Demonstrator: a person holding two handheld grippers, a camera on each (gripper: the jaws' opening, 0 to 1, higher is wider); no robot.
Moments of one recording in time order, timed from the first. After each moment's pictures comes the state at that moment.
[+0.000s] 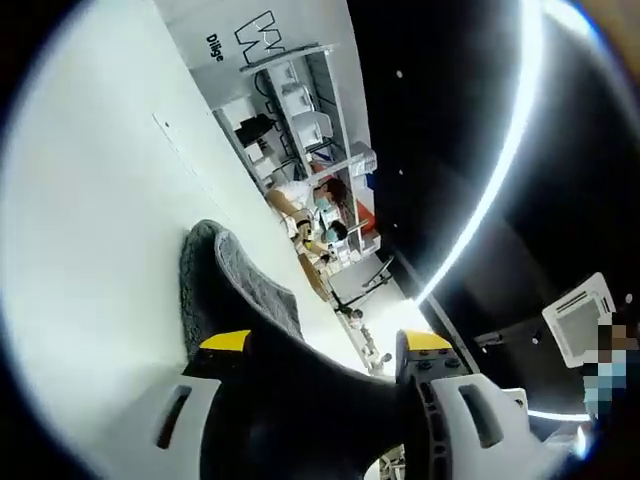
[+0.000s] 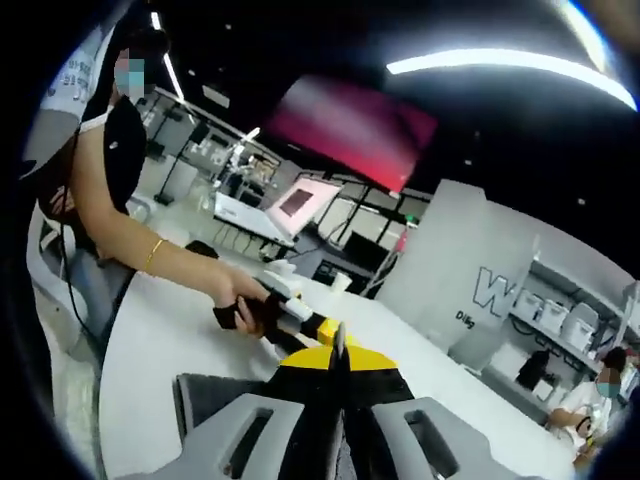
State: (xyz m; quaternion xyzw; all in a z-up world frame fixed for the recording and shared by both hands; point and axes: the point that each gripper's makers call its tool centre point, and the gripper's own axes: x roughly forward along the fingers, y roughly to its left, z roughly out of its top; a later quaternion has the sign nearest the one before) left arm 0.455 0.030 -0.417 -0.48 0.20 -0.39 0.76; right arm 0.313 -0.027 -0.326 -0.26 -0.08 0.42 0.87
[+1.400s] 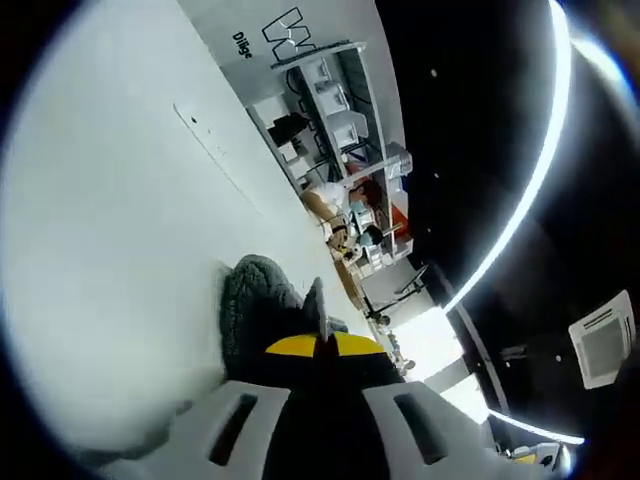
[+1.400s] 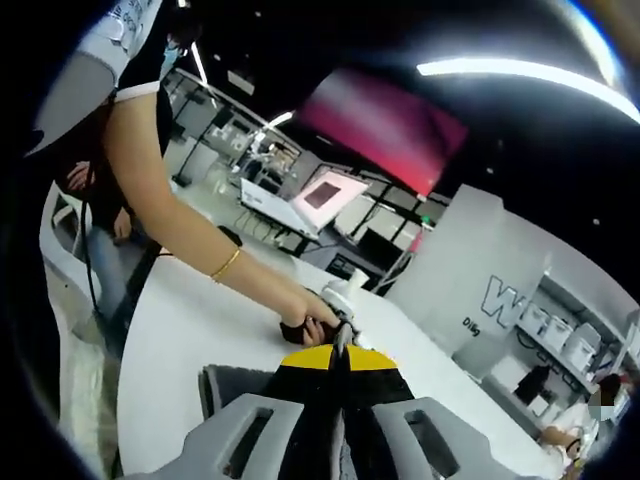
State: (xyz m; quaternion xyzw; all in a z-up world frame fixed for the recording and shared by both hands) left arm 0.519 0.020 -0.442 -0.51 0.24 -0.32 0.77; right arm 0.285 -0.018 -0.339 -0.30 -0.08 0.43 0.85
